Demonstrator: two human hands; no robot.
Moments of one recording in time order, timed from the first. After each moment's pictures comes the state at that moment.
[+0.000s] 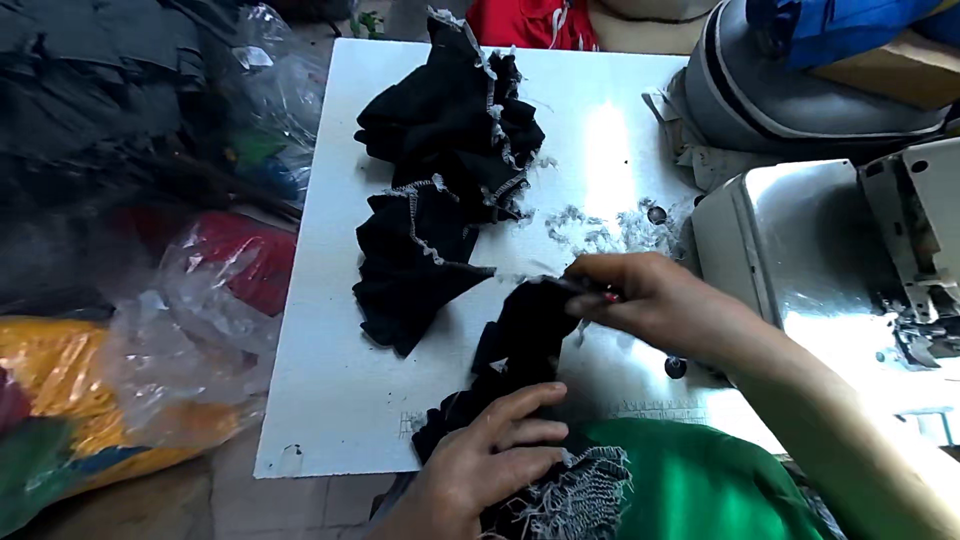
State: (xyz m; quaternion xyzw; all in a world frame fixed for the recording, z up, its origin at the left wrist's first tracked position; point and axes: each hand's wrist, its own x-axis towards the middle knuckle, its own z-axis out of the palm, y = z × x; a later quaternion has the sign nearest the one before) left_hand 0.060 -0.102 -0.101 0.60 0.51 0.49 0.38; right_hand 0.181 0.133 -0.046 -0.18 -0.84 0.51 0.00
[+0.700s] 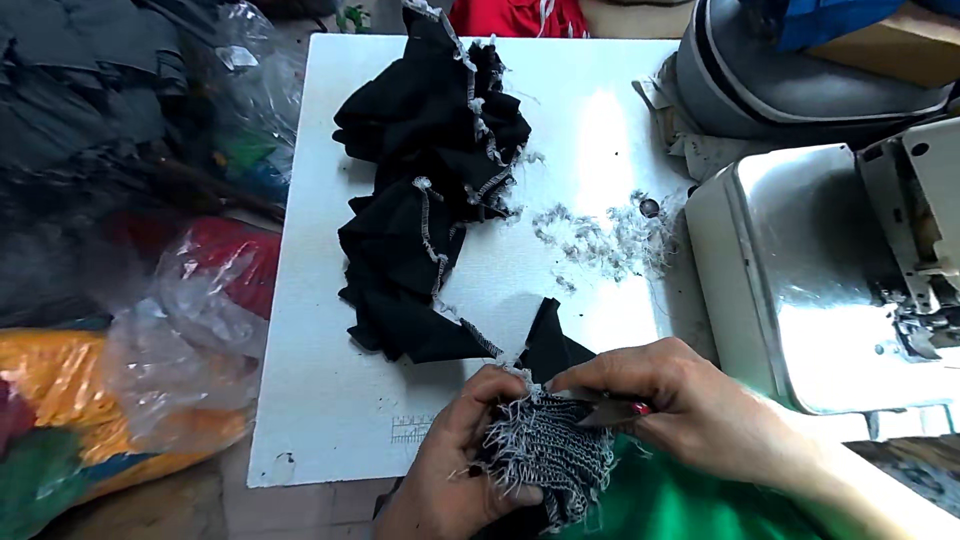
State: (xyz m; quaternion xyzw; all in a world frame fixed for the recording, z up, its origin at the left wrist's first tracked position) left_hand 0.068 -0.082 -0.111 0.44 0.47 0.62 0.45; right_hand 0.233 0.096 -0.062 -0.09 -0.80 0.59 0.07
